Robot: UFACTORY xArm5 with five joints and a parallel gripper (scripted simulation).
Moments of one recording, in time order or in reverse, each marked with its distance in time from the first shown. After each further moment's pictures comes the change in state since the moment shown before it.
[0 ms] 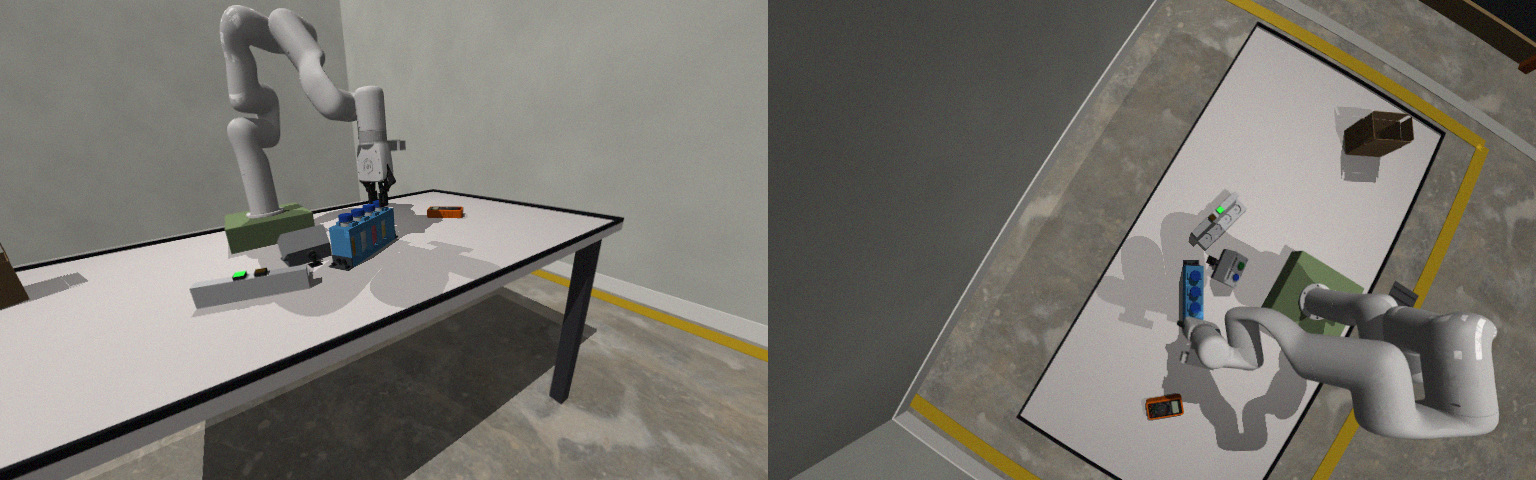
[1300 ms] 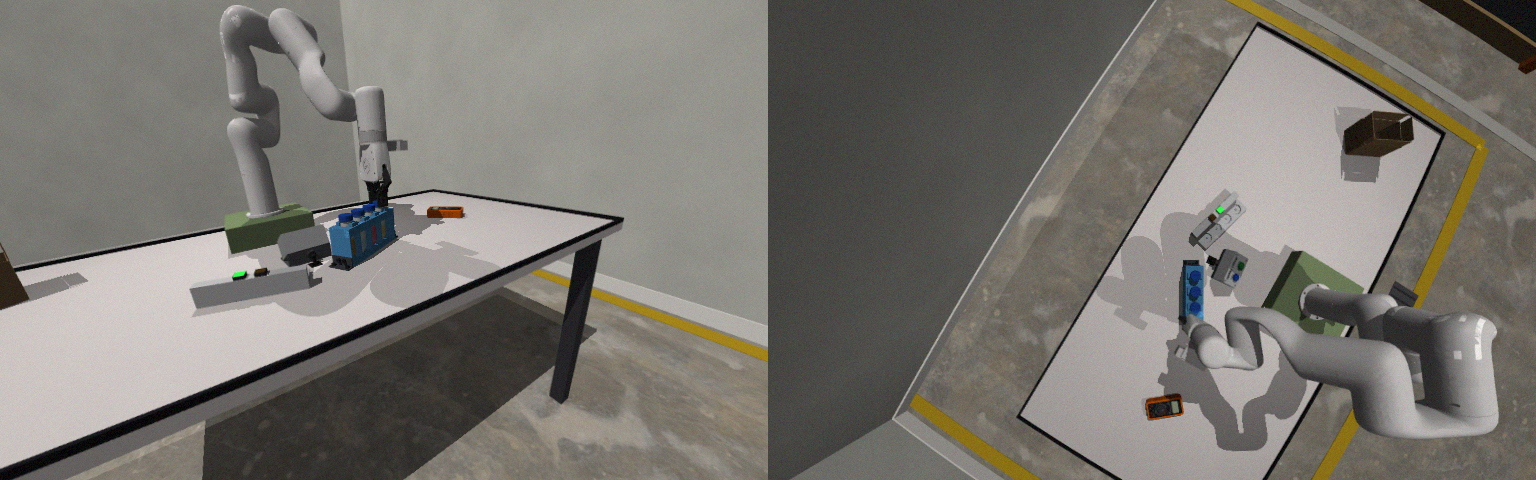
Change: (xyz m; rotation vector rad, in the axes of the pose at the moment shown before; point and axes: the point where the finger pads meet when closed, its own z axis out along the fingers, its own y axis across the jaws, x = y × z) arm 0.000 0.000 0.000 0.001 -0.001 0.266
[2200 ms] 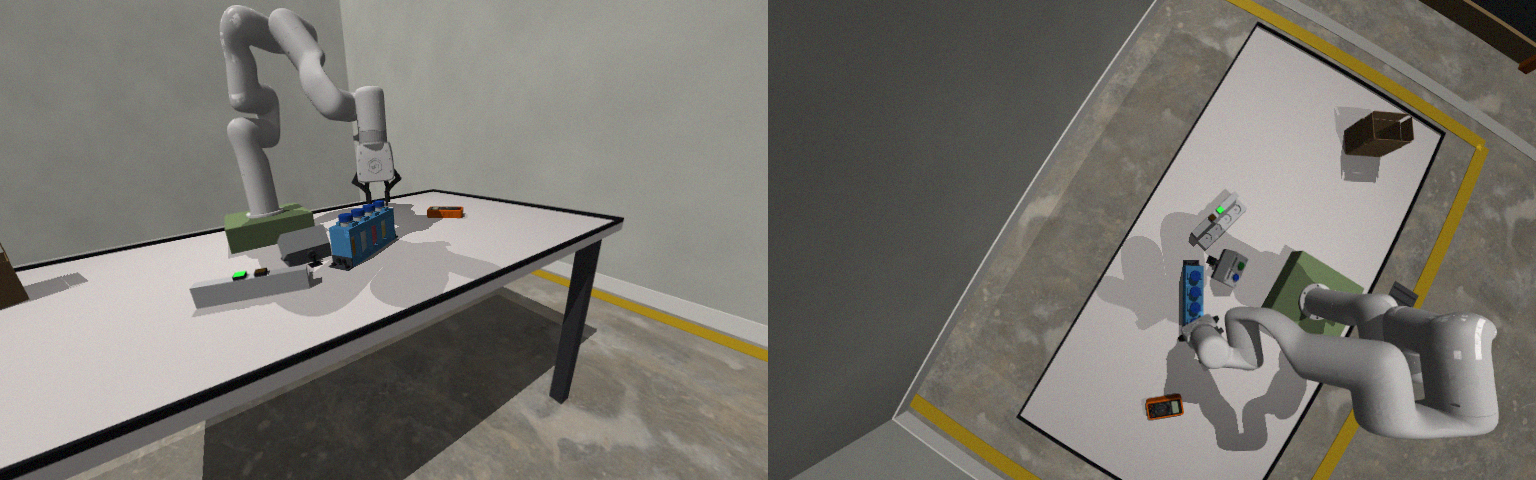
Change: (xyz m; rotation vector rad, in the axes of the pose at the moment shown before) arm 0.000 0.000 0.000 0.000 0.000 -1.028
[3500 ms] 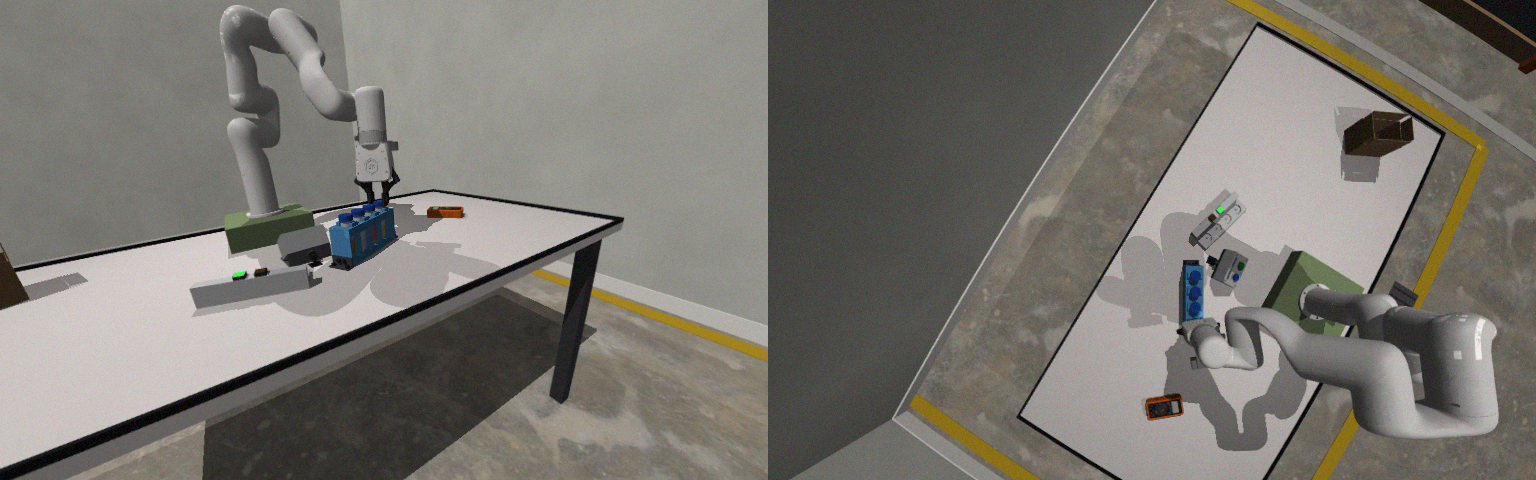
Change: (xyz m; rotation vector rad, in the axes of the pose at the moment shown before) arm 0.000 0.000 0.000 -0.001 0.000 0.346
